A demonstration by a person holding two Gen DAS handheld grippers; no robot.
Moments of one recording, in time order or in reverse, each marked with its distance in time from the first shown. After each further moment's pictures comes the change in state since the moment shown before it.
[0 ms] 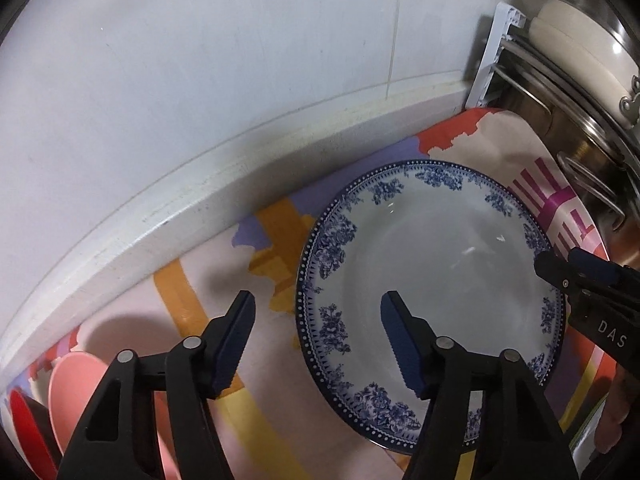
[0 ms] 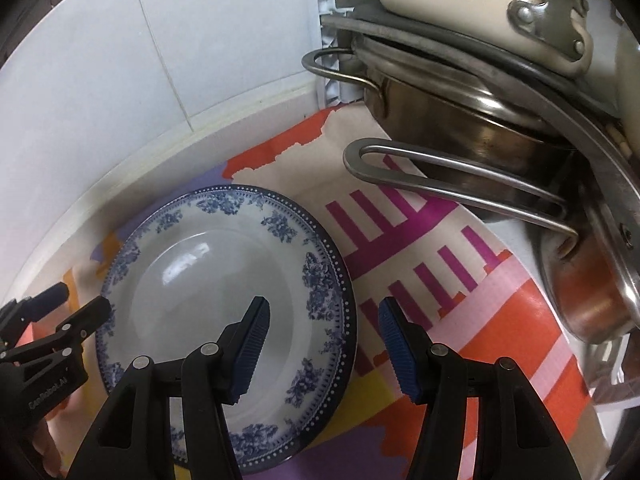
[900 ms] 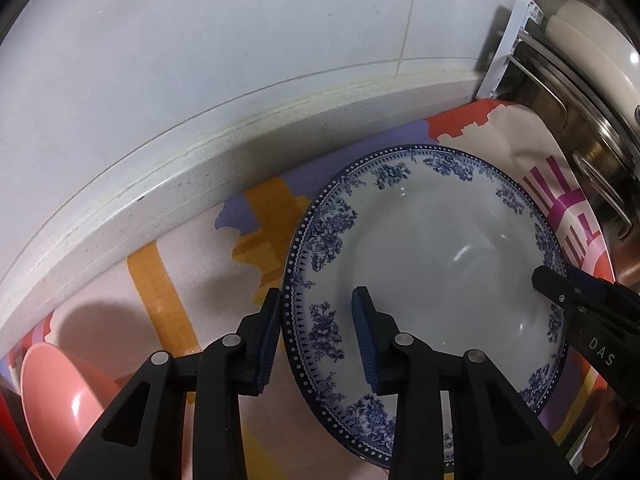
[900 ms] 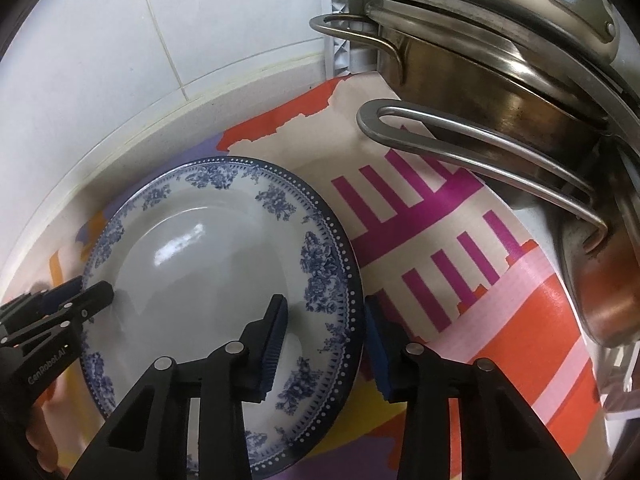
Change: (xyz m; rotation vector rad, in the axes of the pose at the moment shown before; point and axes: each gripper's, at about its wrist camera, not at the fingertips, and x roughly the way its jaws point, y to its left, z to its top) left arm 0.023 -0.003 0.003 -0.049 0.048 -0.029; right arm 0.032 0.006 -0.004 -0.030 0.052 -0.002
